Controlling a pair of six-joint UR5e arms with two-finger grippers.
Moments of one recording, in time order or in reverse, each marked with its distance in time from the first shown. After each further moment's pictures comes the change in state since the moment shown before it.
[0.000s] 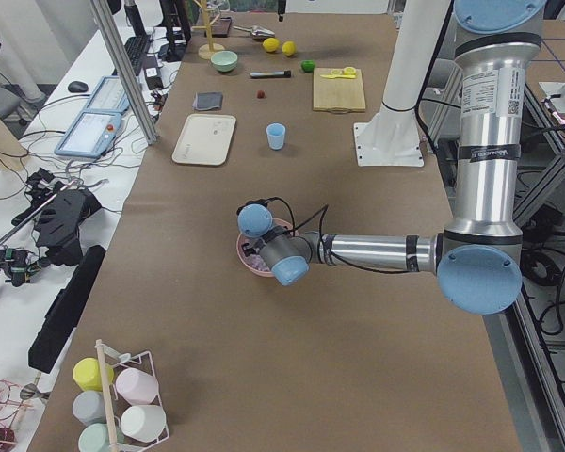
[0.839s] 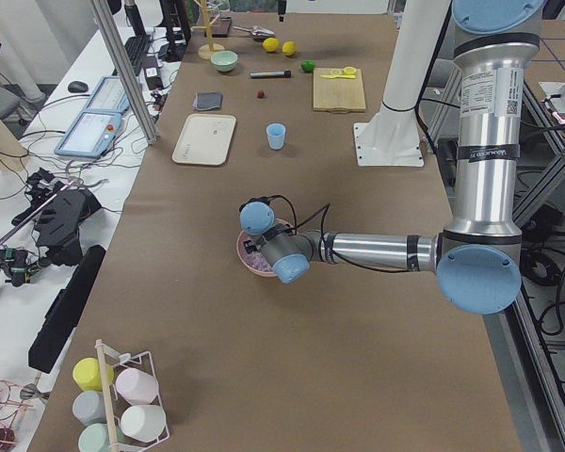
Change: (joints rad) left arm 0.020 0.001 -0.012 -0.006 0.009 0.001; right arm 0.000 -0.003 -0.007 0.000 0.000 0.000
